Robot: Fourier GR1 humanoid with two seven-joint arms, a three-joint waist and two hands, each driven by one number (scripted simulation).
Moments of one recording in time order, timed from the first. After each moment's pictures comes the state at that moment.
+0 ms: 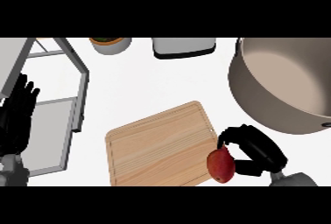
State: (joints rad) left arm -0.08 0.29 0.14 -1.67 0.13 0.21 0.22; right arm -0.07 -0.34 0.30 -1.47 0.73 0.10 -0.45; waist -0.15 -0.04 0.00
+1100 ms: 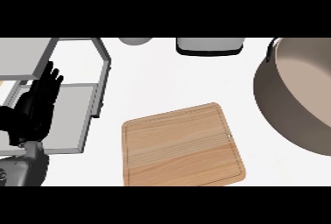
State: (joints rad) left arm -0.18 0.24 0.07 -1.65 0.10 0.18 0.23; right arm 0.11 -0.52 -0.43 -2.02 0.10 0.28 -0.04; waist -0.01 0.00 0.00
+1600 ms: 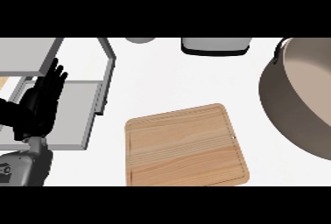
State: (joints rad) left arm -0.22 0.23 0.07 -1.63 0.10 0.16 0.22; right arm -0.10 -0.58 -0.42 -1.65 0.35 0.12 -0.20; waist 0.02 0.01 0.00
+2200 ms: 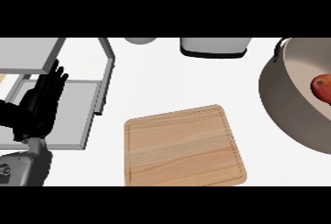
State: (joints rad) left arm -0.21 0.23 0.08 -1.62 0.11 0.14 0.22; right arm -0.35 -0.61 -0.33 -1.08 0.61 -0.10 -0.42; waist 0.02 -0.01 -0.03
